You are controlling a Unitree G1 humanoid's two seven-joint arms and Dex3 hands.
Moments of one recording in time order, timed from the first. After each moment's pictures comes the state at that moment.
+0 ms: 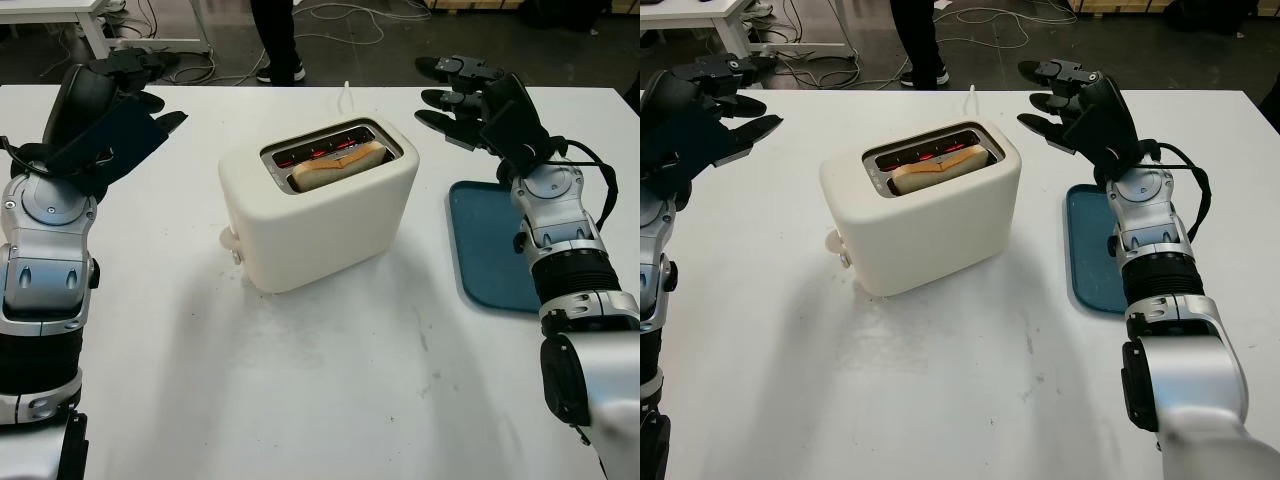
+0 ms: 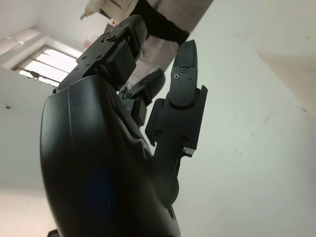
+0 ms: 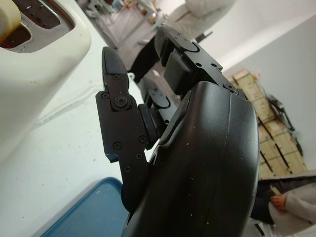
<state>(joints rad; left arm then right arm) -0.52 0.52 0.09 -0.23 0.23 0.48 -0.20 -0.87 -0.41 -0.02 0.79 -0.11 -0.28 0.23</state>
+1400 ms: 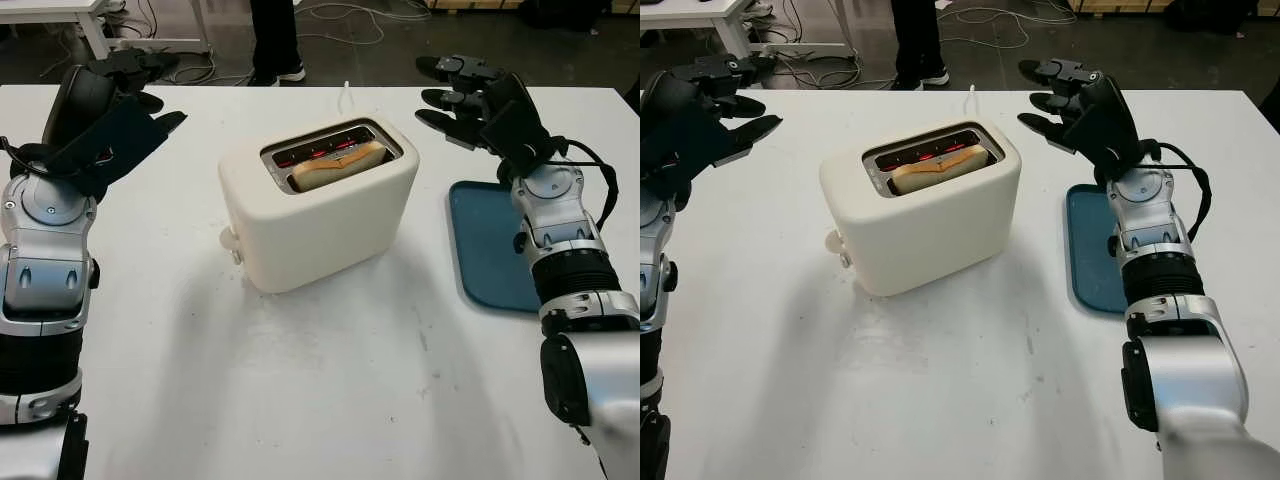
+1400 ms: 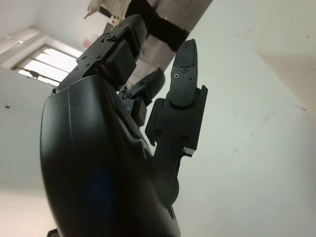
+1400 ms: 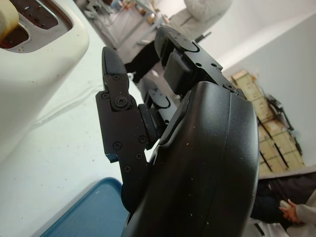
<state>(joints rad) -0.52 0.52 0.09 -0.23 0.23 0.48 -0.20 -0.87 -0.41 -0.03 0.79 -0.11 -0.29 0.23</state>
